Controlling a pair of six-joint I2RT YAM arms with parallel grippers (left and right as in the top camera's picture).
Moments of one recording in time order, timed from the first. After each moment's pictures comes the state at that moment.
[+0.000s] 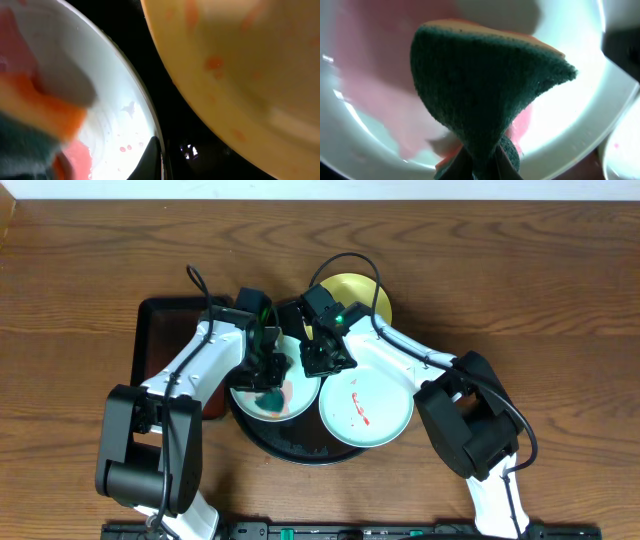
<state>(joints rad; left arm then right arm) -0.23 1.79 1.13 -0.92 0.19 -0.14 0.70 2.18 1.57 -0.74 -0.19 0.50</state>
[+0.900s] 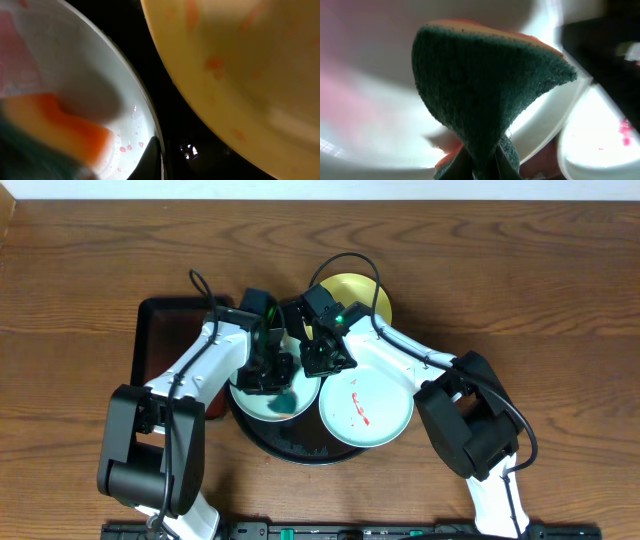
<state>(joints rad) -0.26 1.79 1.13 -0.91 0.31 -0.22 0.70 2.18 1.57 -0.74 -0.19 0.50</state>
